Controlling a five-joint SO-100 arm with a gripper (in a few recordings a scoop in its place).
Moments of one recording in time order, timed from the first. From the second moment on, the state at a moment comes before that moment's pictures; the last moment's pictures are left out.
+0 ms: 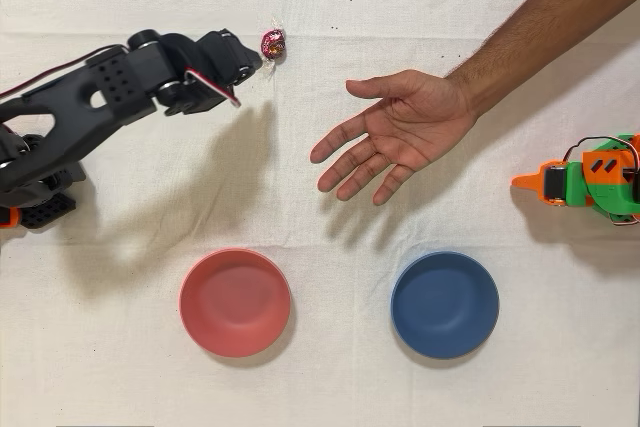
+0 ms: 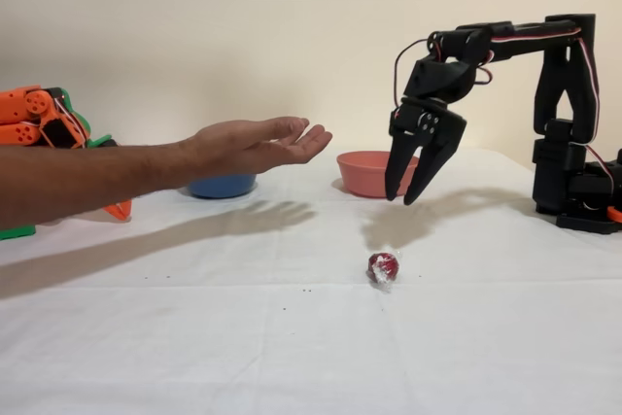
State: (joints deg) arm -26.6 80.2 83.5 60.6 1.3
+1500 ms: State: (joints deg) arm -30.6 61.5 73.0 54.9 -2.7
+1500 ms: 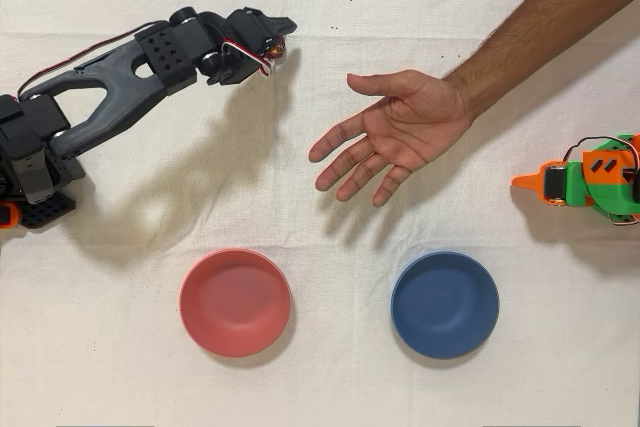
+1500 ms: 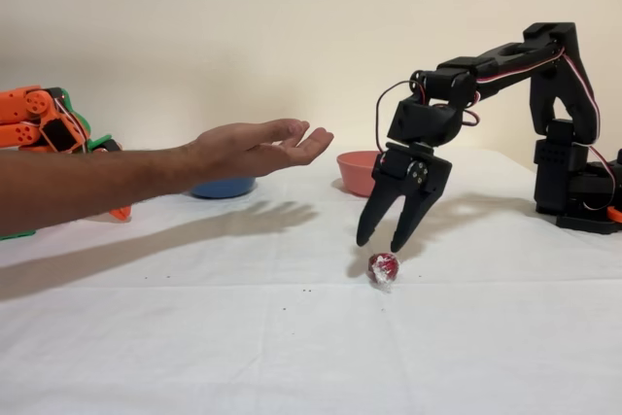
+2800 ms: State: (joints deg) arm -31.7 60.4 75.7 51.2 -9.4
